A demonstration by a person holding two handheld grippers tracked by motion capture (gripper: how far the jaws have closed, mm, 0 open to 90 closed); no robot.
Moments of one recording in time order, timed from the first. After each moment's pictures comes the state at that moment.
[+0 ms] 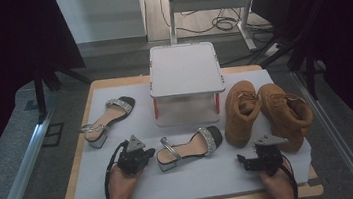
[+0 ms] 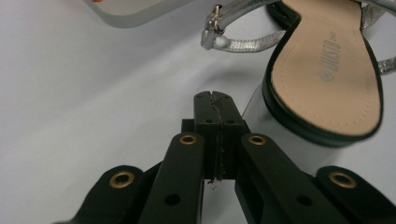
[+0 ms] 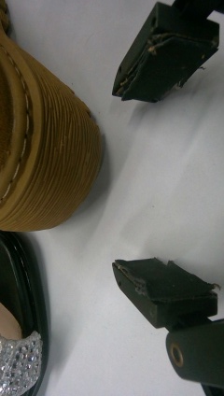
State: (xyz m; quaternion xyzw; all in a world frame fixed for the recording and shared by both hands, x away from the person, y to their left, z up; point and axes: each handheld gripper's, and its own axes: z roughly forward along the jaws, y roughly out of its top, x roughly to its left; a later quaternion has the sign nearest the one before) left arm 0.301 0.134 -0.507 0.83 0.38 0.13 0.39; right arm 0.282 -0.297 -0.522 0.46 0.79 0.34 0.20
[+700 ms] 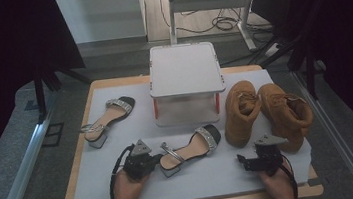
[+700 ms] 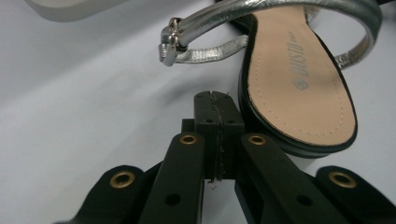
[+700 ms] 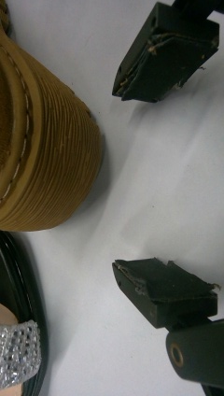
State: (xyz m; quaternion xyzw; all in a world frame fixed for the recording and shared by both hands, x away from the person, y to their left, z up) left arm 0.287 0.119 -0.510 0.83 0.36 0.08 0.41; right arm 0.282 -0.298 -0.522 0.46 0.79 0.34 0.20
